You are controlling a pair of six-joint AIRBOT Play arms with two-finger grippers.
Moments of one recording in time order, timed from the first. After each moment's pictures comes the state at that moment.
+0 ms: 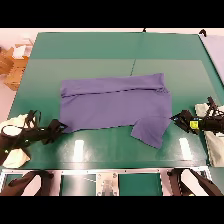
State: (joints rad) left arm 0.23 -0.89 0.29 0.72 -0.84 -1.52; right arm -0.55 -0.91 0.53 -0.92 1.11 1.41
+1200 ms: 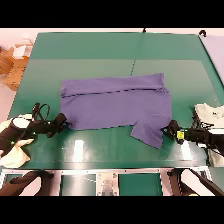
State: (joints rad) left arm 0.08 -0.99 0.39 0.76 -0.73 -1.57; right arm -0.55 -1.04 0.29 -0.75 0.95 1.24
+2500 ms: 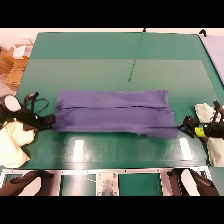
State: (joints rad) left arm 0.08 -1.03 0.77 1.37 -1.26 -1.67; right arm -0.52 -0.73 0.56 -1.13 1.26 1.60
